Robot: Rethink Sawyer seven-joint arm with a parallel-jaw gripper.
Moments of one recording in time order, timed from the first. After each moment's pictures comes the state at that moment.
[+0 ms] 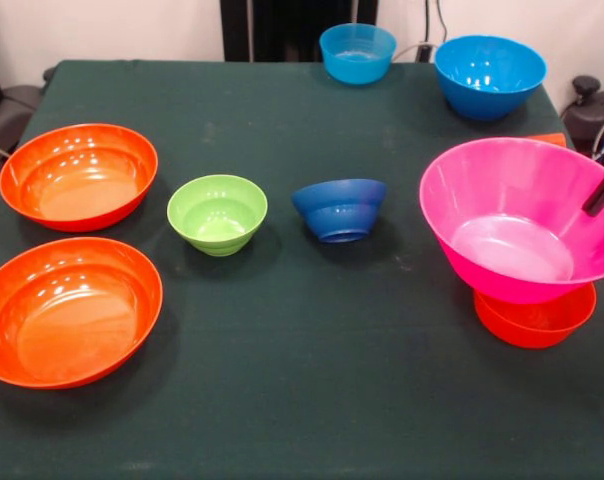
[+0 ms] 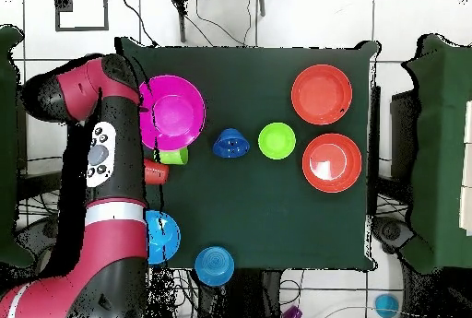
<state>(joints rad) 0.33 -0.16 -0.23 0.72 -0.05 1.07 2.32</state>
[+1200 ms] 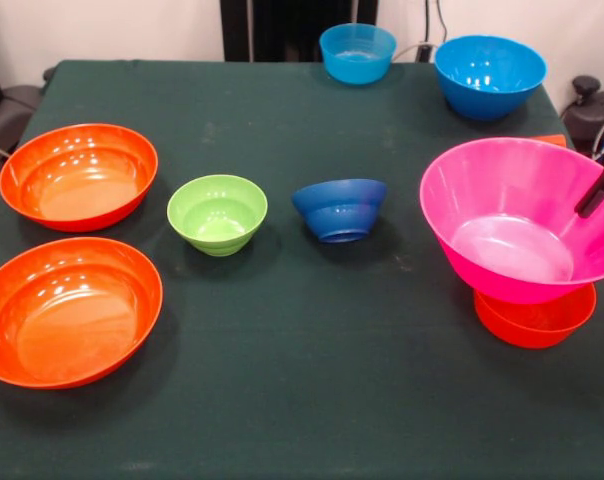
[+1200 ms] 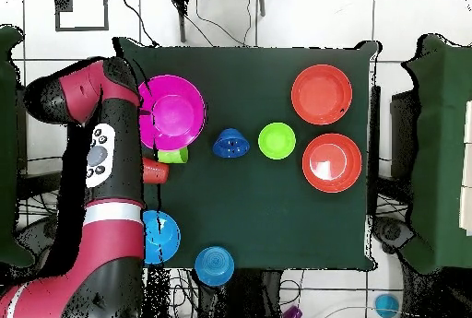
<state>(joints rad) 0.34 -0.14 -0.26 0.72 -0.03 1.07 2.32</state>
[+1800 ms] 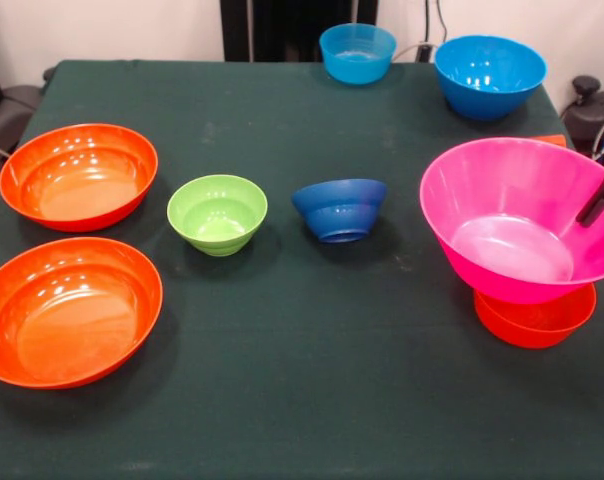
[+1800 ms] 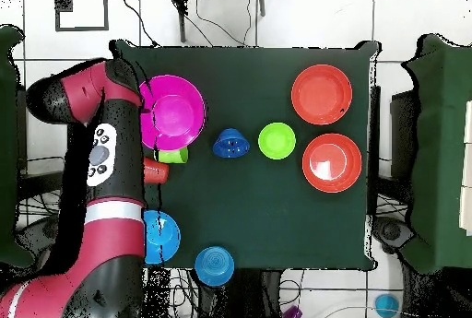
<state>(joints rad) 0.34 -0.12 -0.26 0.72 -0.02 1.03 2.32</state>
